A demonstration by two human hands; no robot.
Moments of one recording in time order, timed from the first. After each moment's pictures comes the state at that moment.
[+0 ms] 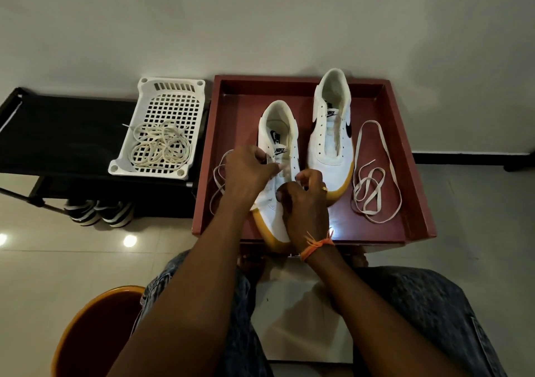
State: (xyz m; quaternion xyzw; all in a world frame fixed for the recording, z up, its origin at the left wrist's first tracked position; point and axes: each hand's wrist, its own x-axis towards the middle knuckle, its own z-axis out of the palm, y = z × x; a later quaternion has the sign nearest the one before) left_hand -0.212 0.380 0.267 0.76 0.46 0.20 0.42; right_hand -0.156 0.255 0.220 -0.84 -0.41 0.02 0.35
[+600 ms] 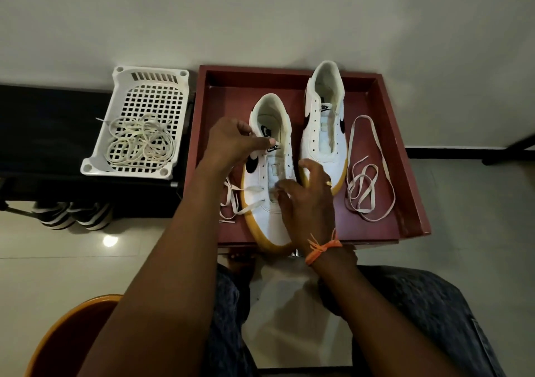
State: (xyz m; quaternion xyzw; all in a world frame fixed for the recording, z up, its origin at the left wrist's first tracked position) left_hand -0.197 0.429 0.278 0.71 0.44 0.12 0.53; right_hand -0.149 0.248 0.234 -0.84 -0.44 -0.05 0.30
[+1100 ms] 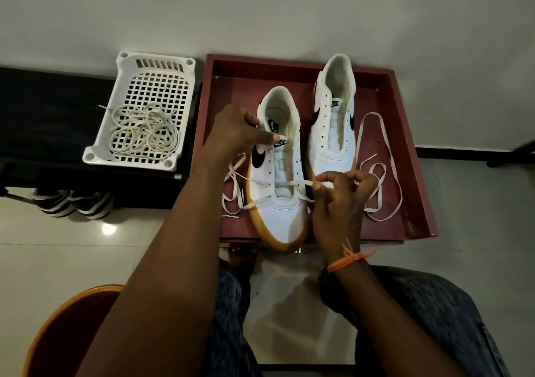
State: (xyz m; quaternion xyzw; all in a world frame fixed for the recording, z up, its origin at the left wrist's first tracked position) left_hand -0.201 0.440 0.282 0.73 0.42 0.11 0.53; right_hand -0.144 0.228 0.244 -0.85 -0.32 -0.05 0.42
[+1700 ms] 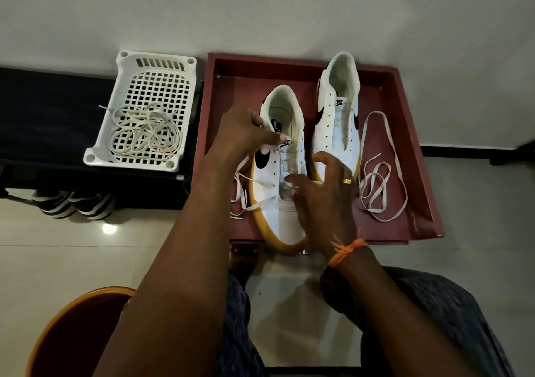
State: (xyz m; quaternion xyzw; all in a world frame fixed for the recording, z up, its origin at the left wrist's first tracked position) left_hand -0.198 0.435 0.281 0.74 0.42 0.12 0.51; right_hand -0.144 0.245 0.244 -0.85 -0.48 -0.06 0.23
